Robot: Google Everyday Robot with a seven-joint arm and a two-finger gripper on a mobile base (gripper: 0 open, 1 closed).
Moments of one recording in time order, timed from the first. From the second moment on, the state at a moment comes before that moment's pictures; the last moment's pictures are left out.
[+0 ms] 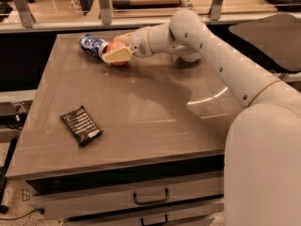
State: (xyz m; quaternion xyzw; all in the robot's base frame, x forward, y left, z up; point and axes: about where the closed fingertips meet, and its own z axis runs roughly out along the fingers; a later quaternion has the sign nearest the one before) arm 0.746 0.115 0.866 -0.51 0.63 0.34 0.47
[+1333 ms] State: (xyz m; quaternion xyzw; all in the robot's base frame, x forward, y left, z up) arm 0.702 -0.049 0.976 -0.49 0.62 0.25 0.56
